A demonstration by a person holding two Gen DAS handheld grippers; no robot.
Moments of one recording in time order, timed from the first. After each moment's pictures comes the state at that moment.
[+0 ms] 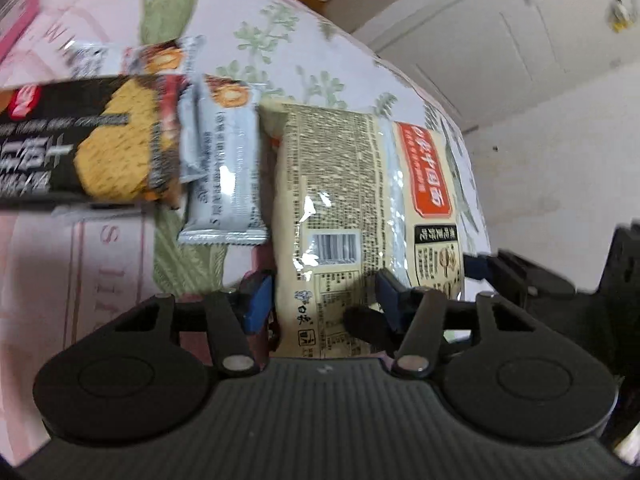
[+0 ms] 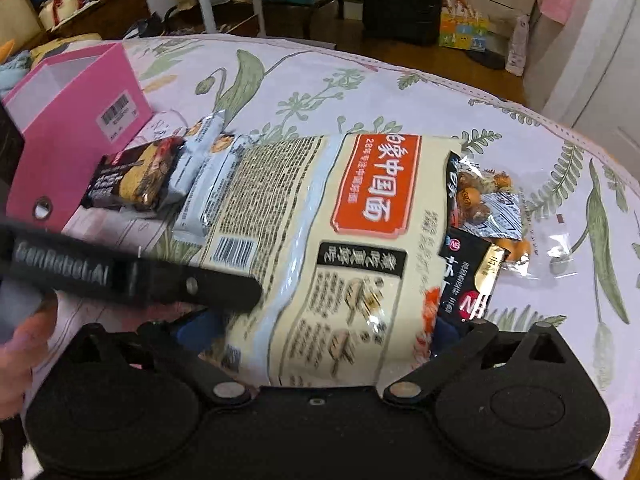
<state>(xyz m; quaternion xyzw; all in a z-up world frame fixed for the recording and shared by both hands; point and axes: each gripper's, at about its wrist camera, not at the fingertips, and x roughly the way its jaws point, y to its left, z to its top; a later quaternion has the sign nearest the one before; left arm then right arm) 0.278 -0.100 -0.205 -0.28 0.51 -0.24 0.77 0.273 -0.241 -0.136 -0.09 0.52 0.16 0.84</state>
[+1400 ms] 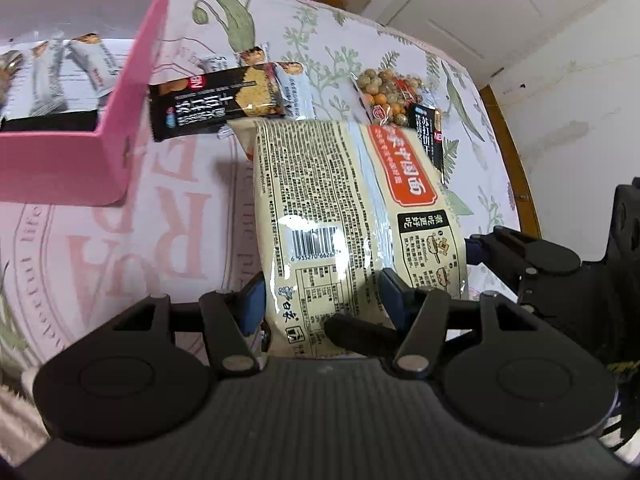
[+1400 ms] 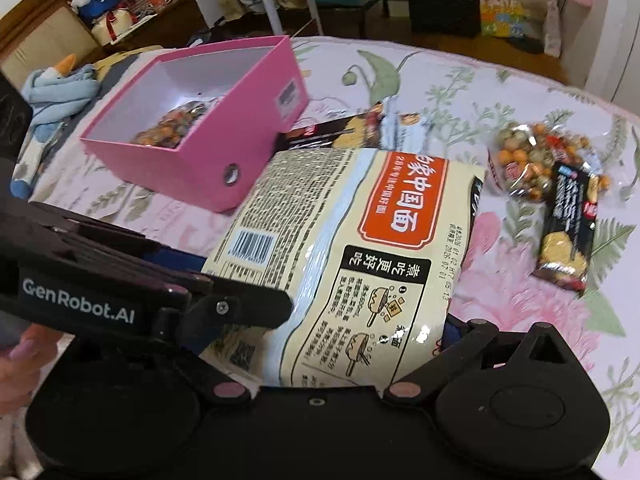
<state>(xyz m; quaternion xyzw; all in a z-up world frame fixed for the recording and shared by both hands) 0.153 -0.016 -0.099 -0.17 0.56 -0.21 0.78 0.150 -0.144 -0.074 -0.01 0.53 0.22 0.82</state>
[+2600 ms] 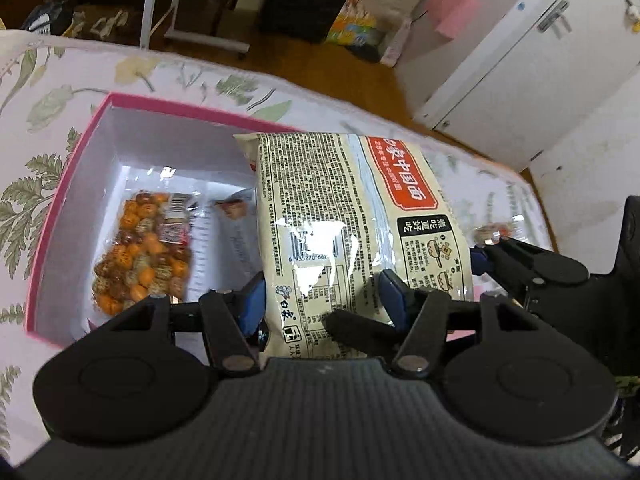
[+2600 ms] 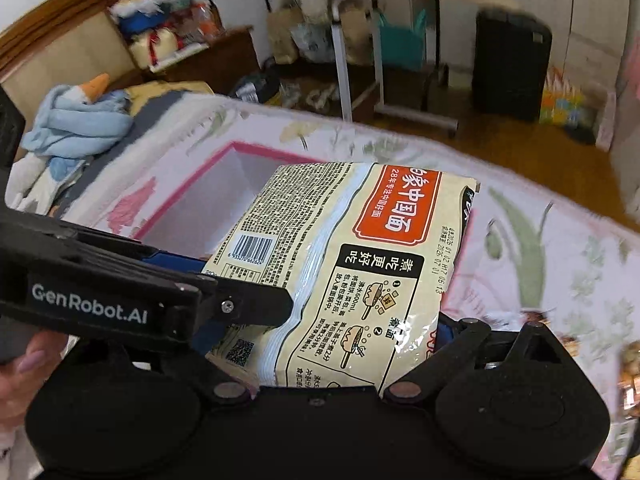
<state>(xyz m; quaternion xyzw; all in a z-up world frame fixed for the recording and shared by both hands) 0.268 0.202 -0.072 -0.17 0.49 -0.15 0.84 0.275 0.063 -0.046 -0.05 0.47 0.26 0.85</state>
